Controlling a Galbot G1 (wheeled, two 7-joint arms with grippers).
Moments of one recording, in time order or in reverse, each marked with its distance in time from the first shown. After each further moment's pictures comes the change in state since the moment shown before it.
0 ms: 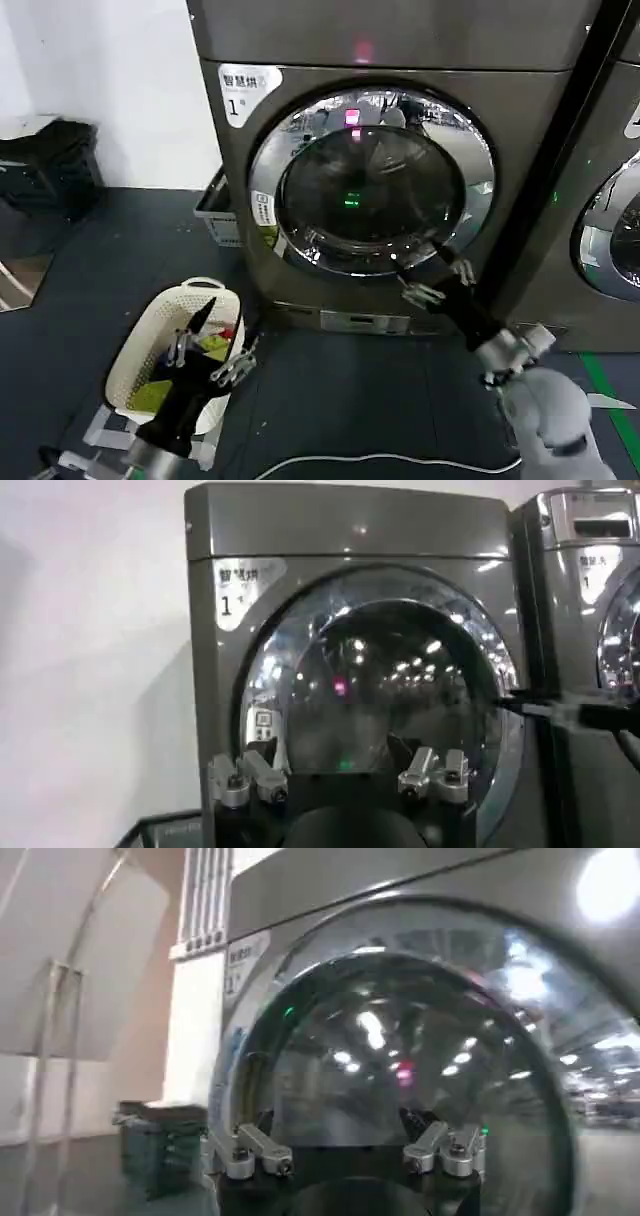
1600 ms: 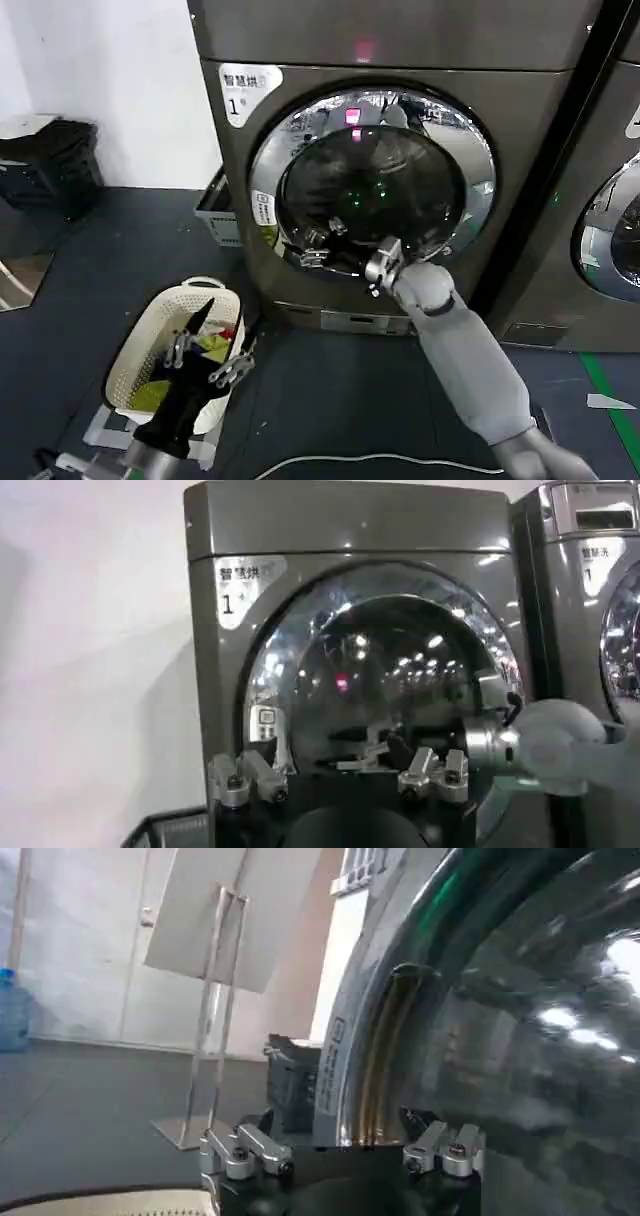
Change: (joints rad) left arm -0.003 -0.011 -0.007 -0.007 0.013 0.015 0.014; right arm 0.544 0.190 -0.420 -0.616 -0.120 0.092 -0.062
